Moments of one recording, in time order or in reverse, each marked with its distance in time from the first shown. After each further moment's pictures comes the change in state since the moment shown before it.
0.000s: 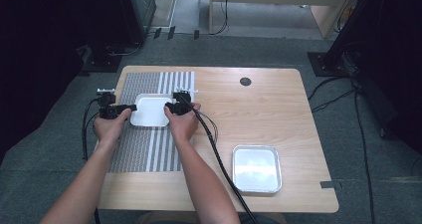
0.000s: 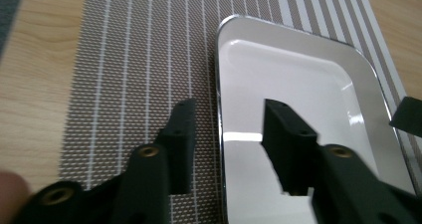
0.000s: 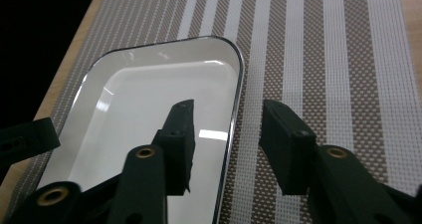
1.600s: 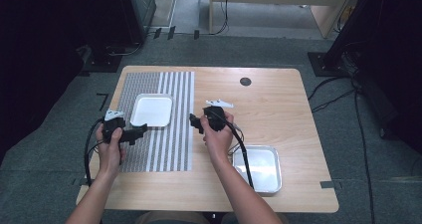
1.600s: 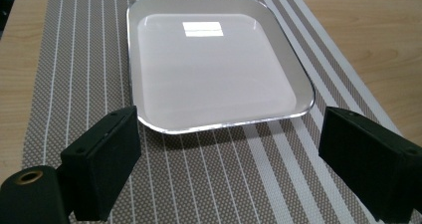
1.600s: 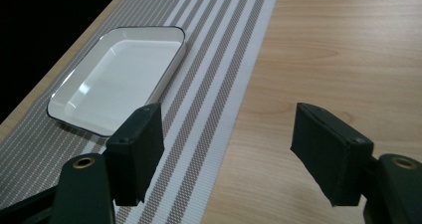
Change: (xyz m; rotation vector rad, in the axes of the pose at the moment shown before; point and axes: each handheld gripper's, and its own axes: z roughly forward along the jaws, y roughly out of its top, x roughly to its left) left arm -0.060 -0.083 -0.060 -0.126 0.012 0.285; right arm -0.072 -0.025 -0.119 -0.087 0.046 -0.206
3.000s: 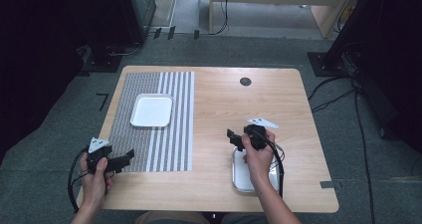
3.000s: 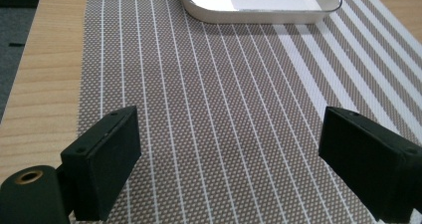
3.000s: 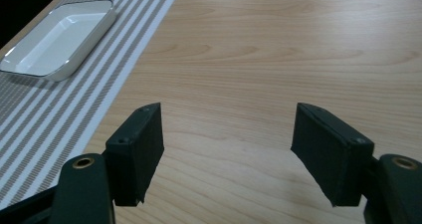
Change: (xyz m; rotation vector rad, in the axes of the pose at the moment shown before) left arm 0.020 -0.074 -0.043 0.013 0.038 -0.018; right arm -0.085 -0.042 -0.086 -0.014 -0.066 0.007
